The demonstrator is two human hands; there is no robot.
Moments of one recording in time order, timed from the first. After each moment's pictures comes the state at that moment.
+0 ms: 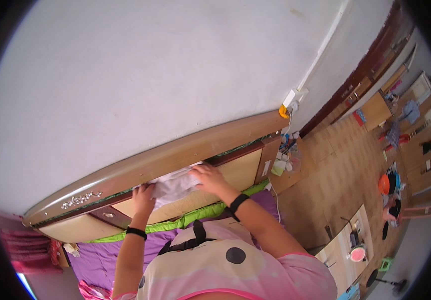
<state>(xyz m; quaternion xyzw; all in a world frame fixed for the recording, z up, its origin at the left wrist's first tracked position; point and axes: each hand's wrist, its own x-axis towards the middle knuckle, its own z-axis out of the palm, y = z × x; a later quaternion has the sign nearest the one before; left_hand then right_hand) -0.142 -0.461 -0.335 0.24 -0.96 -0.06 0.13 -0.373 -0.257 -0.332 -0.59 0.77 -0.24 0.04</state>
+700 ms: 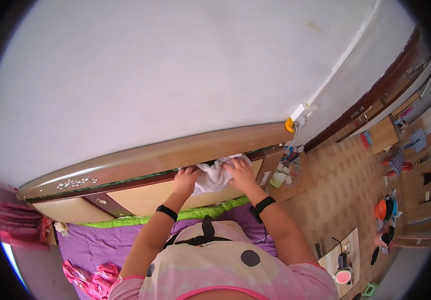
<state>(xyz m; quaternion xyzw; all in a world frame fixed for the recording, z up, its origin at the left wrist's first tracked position) -0.282 -0.357 -0.338 0.16 -0.97 -0.13 0.13 -0.457 -0.177 -0.323 -0.55 0.82 -0.13 0.01</state>
